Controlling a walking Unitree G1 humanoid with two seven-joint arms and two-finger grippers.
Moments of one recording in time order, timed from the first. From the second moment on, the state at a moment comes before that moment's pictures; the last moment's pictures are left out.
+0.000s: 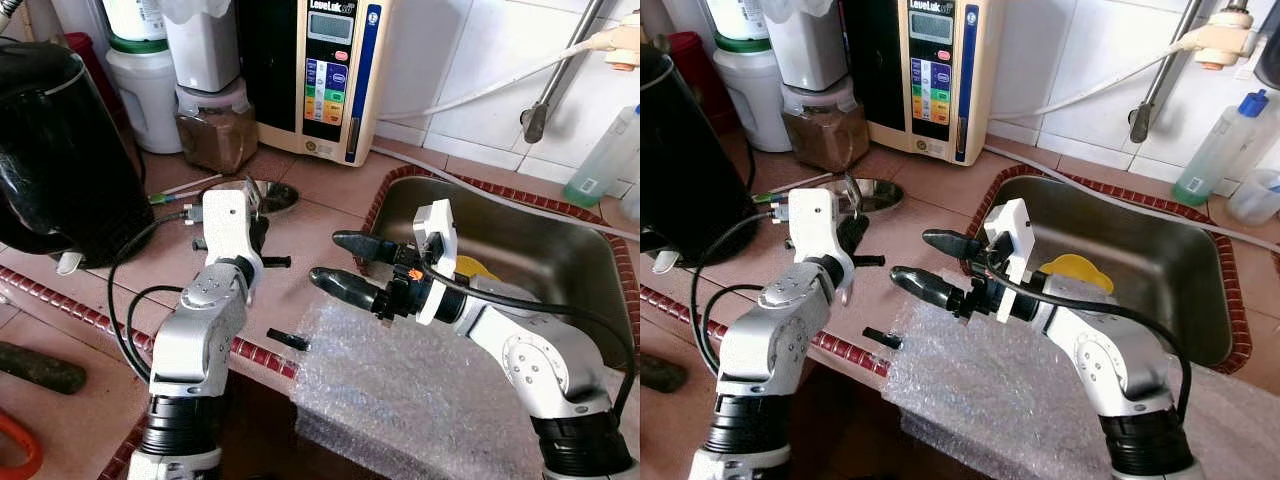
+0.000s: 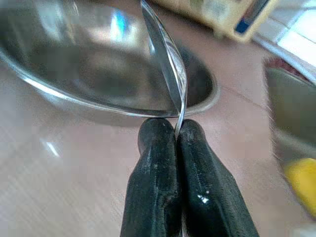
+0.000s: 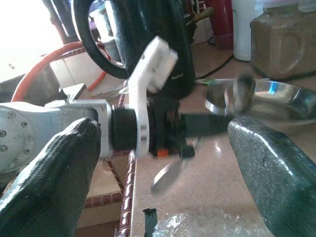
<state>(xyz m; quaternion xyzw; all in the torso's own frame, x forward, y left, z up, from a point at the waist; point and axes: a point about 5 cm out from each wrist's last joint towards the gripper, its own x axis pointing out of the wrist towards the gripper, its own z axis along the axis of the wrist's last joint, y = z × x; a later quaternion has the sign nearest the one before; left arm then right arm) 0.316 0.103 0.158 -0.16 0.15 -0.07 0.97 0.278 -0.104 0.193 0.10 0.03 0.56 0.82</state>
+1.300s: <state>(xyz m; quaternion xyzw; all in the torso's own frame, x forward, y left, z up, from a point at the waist) 0.310 0.069 0.191 -0.06 -0.10 -0.23 0.97 0.300 -0.101 0.221 0.17 -0.04 0.51 0.84</state>
